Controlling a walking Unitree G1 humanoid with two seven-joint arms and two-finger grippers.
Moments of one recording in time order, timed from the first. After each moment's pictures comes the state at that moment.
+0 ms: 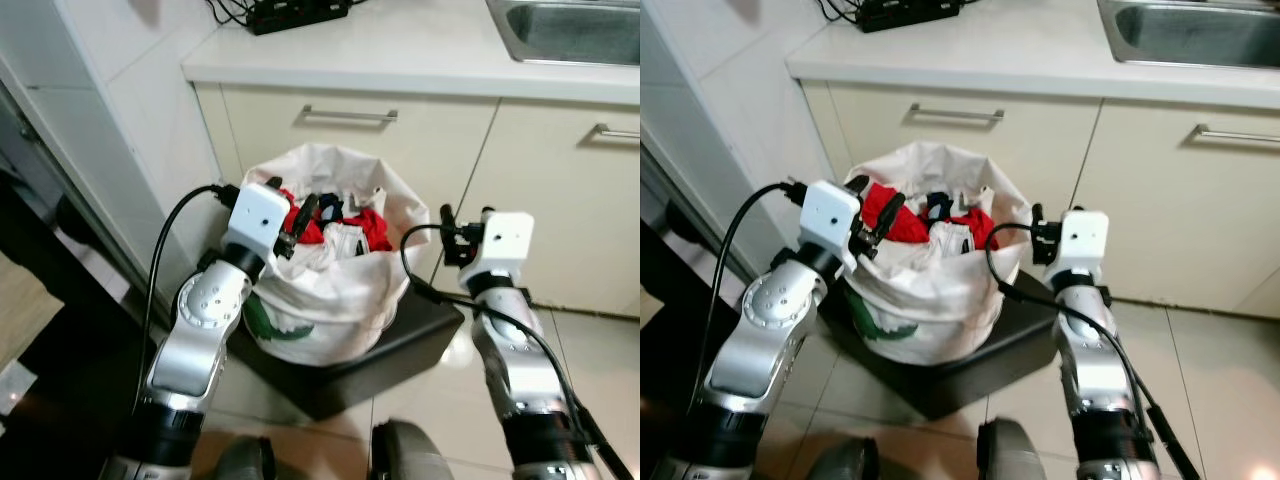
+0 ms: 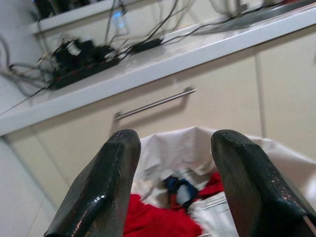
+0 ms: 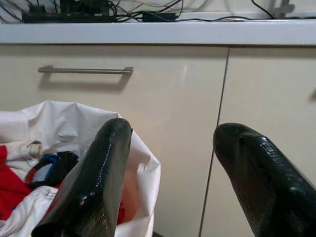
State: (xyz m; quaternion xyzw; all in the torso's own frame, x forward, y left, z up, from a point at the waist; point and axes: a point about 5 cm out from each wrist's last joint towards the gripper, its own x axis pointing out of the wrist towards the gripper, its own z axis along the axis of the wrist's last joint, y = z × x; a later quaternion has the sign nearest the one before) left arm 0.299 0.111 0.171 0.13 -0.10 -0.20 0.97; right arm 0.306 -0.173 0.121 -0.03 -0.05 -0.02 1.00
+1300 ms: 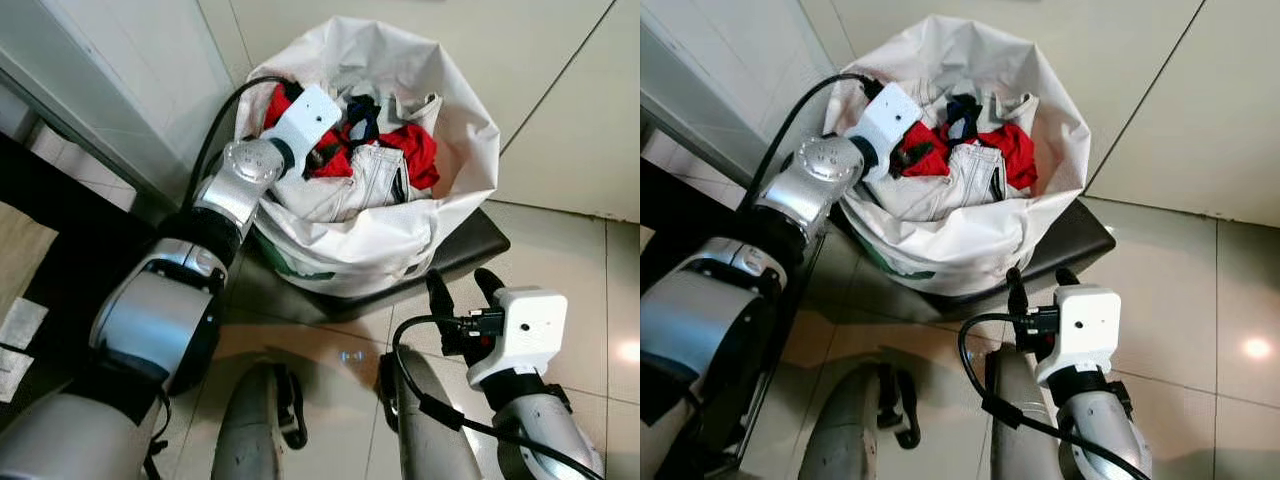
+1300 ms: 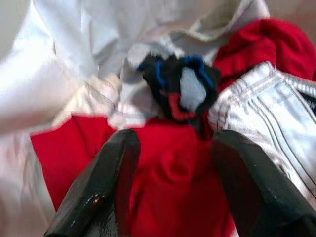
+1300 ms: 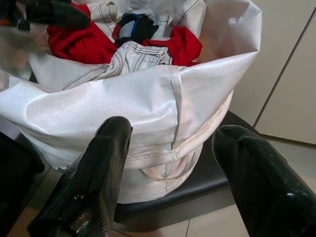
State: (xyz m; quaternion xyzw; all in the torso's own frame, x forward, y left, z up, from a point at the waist) left arm 0.415 0.085 0.236 0.29 0.00 -0.28 0.92; right arm 0.180 -0.138 0.147 0.00 0.01 0.06 1.00
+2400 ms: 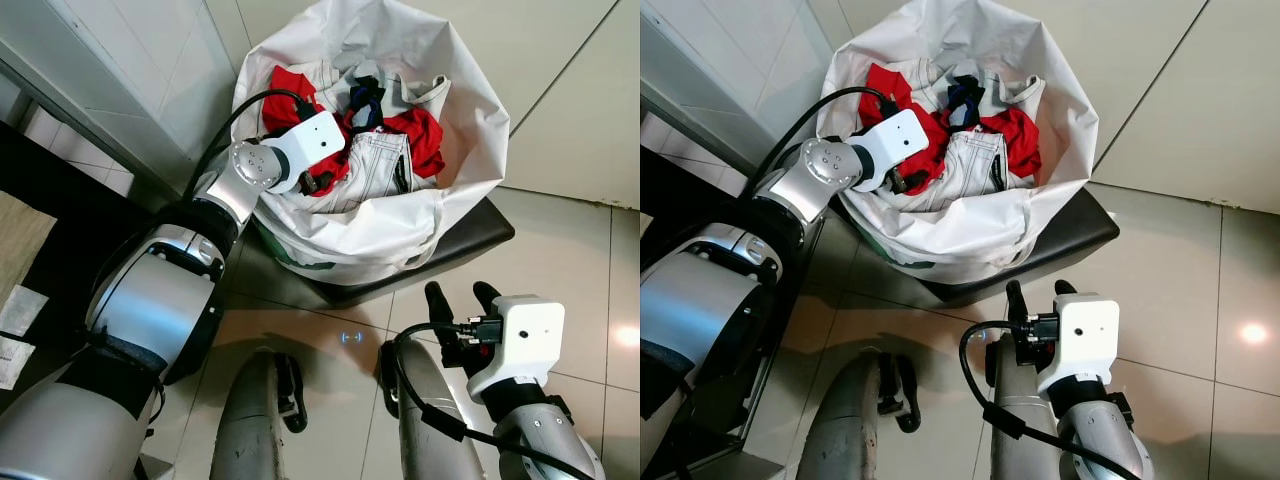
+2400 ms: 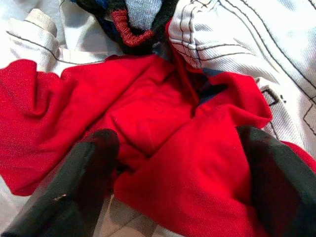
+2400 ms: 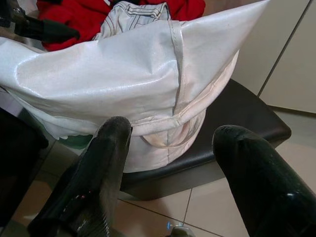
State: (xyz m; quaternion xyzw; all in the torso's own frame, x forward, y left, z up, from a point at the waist) left arm 0.415 0.093 0.215 0.41 0.07 -0.30 0.86; right arm 0.174 -0.138 0.142 0.01 0.04 0.05 1.00
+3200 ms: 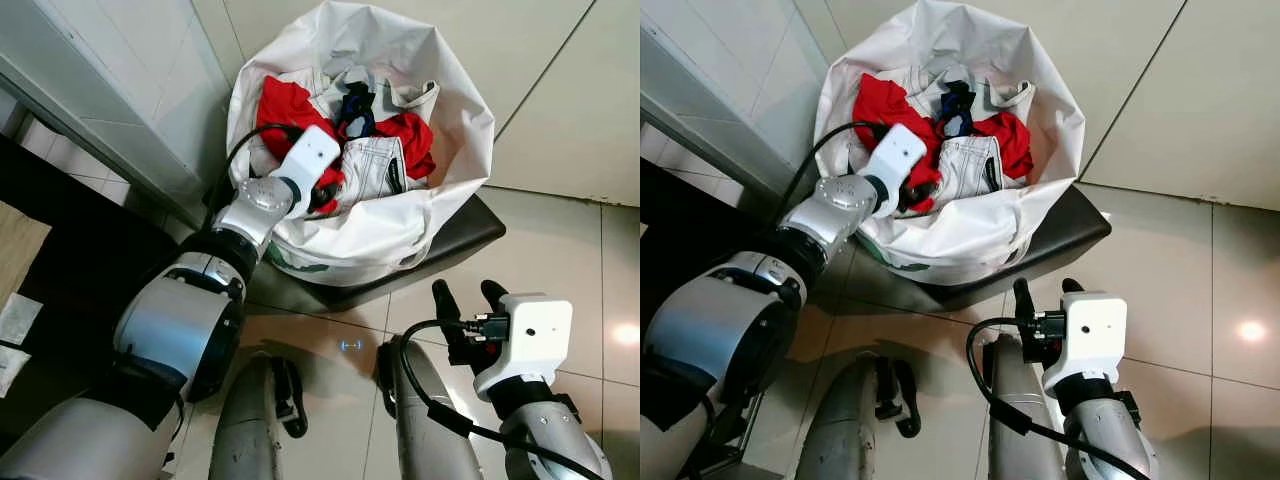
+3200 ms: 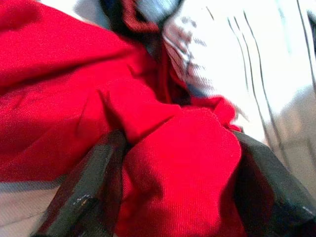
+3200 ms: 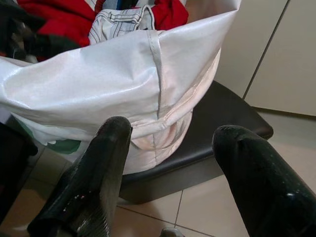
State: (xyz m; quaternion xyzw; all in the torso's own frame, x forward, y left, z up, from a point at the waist) left arm 0.408 0.081 0.182 0.18 0.11 -0.25 0.94; right arm 0.176 -0.144 0.143 0.01 0.04 0.04 1.00
